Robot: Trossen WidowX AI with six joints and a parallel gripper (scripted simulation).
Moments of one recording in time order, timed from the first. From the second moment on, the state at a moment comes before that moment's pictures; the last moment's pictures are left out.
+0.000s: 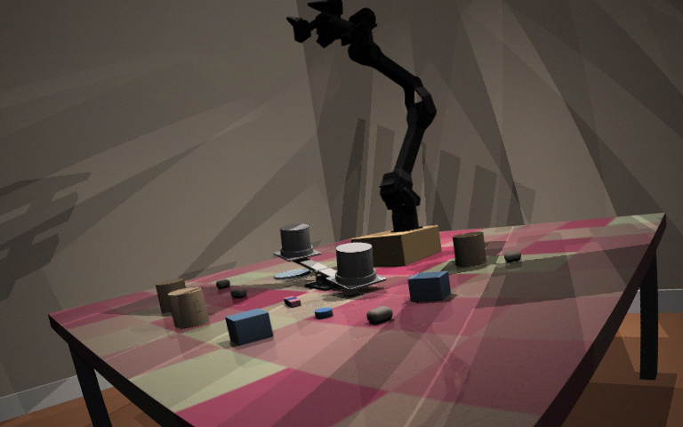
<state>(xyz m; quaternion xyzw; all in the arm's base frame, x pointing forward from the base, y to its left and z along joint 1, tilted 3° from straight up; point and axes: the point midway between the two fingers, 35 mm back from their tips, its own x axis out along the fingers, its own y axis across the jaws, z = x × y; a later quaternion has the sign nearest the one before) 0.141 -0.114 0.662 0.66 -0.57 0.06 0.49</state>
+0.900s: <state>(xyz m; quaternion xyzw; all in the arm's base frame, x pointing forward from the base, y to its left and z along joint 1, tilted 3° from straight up) 0.250 -0.059 0.529 0.60 -0.28 -0.11 0.75</state>
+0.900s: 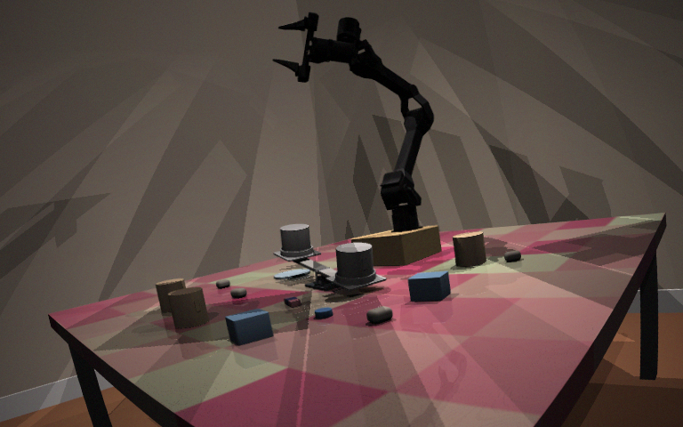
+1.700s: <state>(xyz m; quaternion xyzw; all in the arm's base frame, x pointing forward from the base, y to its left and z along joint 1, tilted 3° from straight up) 0.273 0.008 0.376 0.40 0.03 -0.15 0.90</state>
